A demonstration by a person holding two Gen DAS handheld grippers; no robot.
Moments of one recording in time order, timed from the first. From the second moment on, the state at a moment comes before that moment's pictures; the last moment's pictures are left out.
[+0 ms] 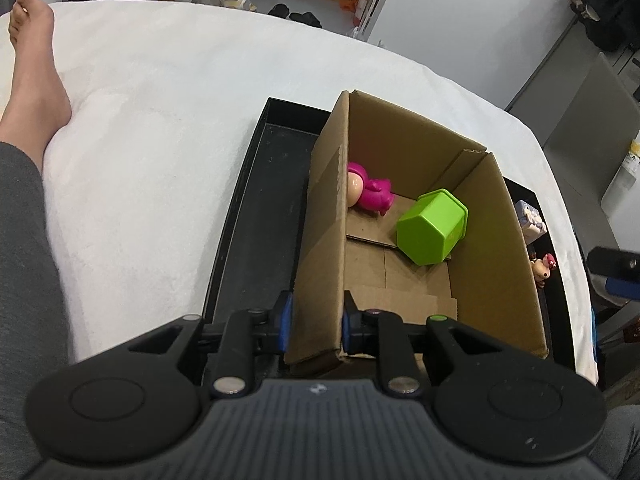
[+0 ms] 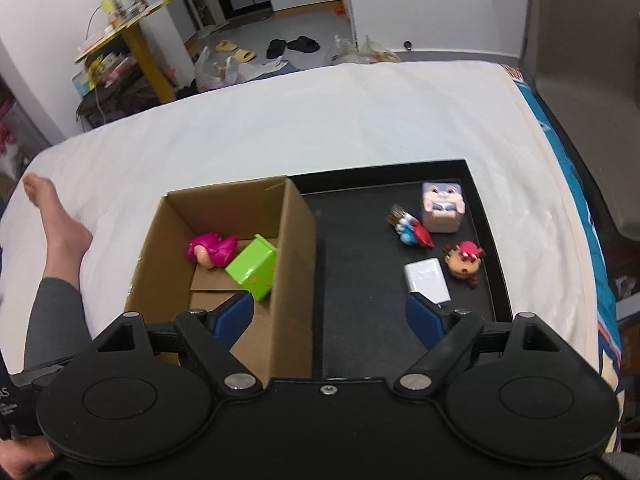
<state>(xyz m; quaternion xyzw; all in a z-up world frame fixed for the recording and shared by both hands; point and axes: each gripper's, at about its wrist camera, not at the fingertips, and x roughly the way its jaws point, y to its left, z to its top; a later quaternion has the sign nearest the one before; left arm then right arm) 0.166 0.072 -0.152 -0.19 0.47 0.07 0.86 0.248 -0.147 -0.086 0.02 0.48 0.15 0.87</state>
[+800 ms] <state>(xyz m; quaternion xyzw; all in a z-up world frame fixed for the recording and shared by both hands) 0.186 0.047 -0.147 -0.12 0.53 0.09 0.84 0.274 -0.245 -0.150 0.20 0.46 0.14 0.86</state>
